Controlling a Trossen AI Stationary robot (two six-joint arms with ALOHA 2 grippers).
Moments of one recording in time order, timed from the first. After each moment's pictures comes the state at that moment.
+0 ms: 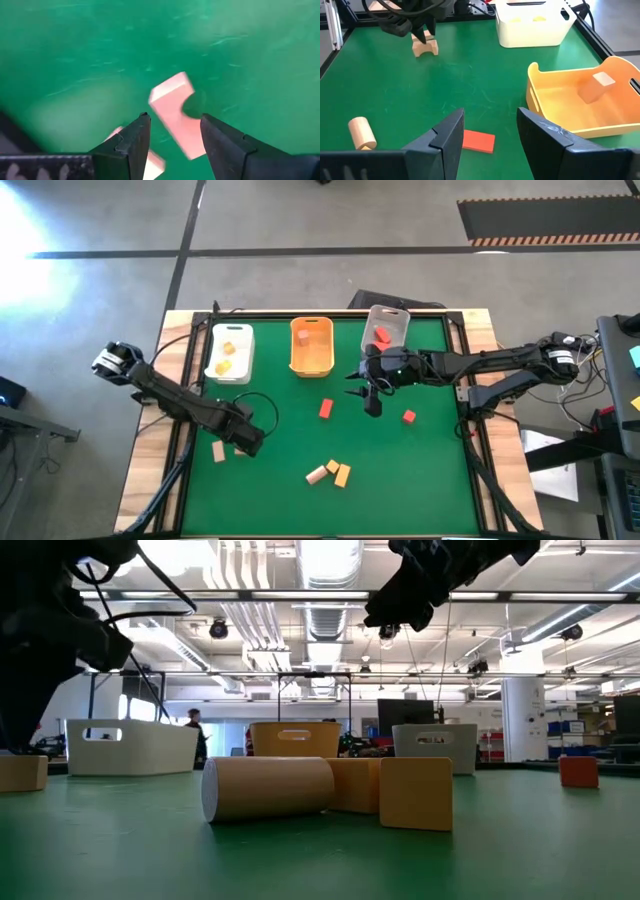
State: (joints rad) left arm -0.43 1.37 0.81 -0.96 0.02 -1.49; right arm -0.05 1.32 0.92 -0.12 -0.02 0.03
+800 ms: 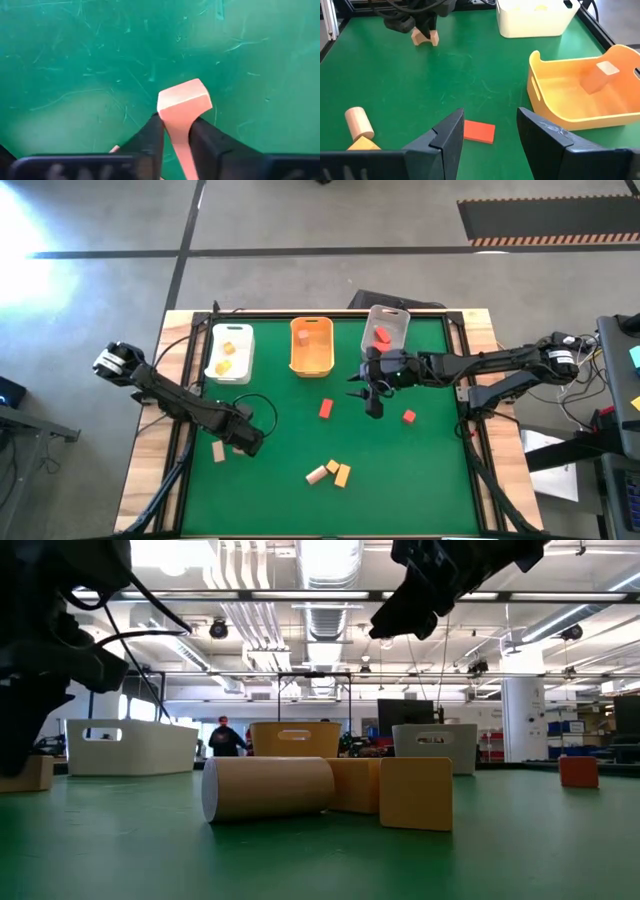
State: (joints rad) left arm -0.43 1.38 0.71 -0.84 0.01 -1.48; right arm -0.04 1.32 0.89 -0.12 -0.02 0.03
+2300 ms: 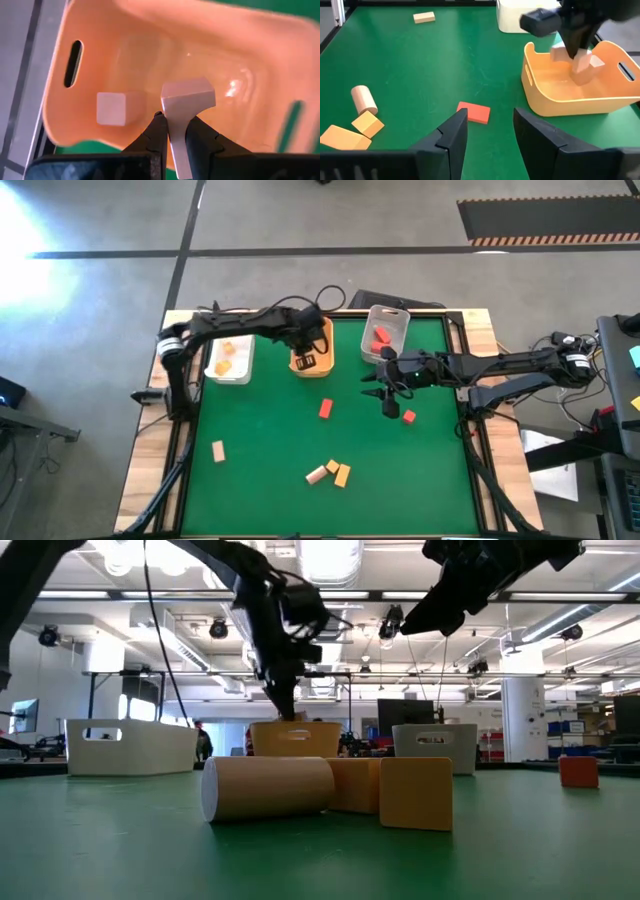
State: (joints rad) left arm 0.41 1.86 1.50 -0.79 -0.16 0.17; right arm -0.05 1.15 0.78 -0.17 -0.03 -0.03
